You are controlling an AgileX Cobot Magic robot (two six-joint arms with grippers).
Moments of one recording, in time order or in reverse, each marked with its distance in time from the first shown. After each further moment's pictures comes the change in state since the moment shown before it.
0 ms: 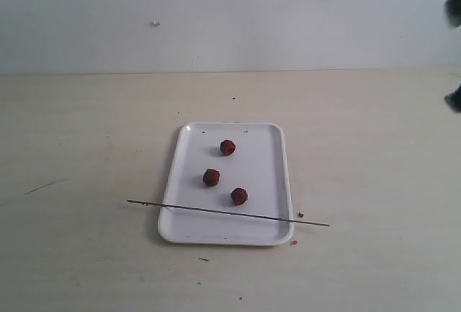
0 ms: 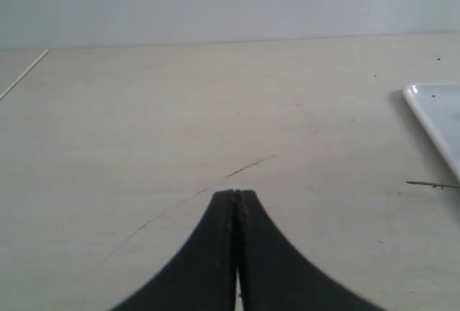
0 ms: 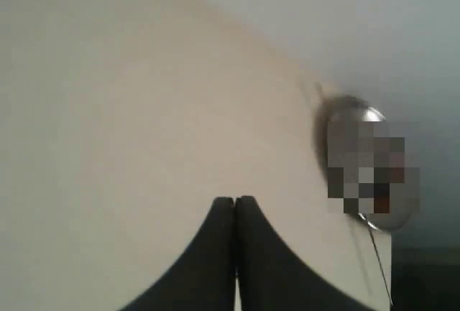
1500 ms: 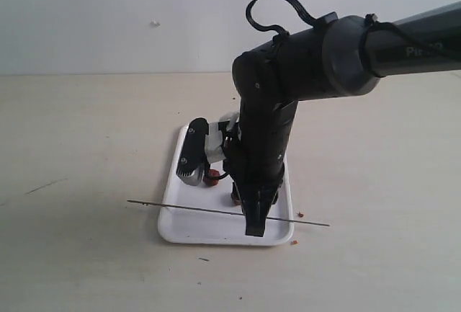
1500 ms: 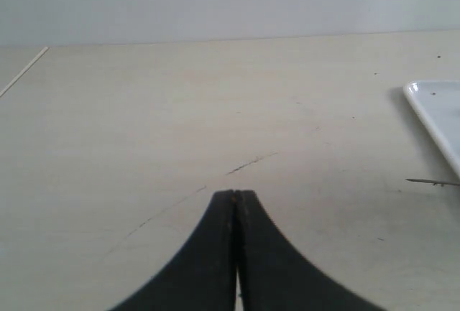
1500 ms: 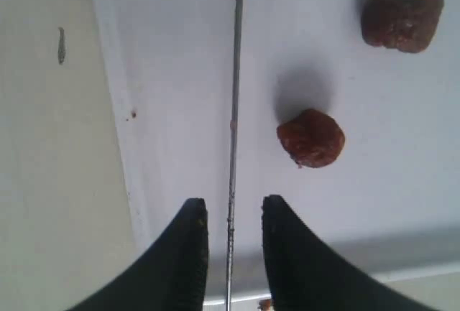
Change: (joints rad) left arm 0.000 0.000 0.000 0.000 0.005 0.000; right arm 0.587 0.642 -0.507 0.838 0.478 -0.939
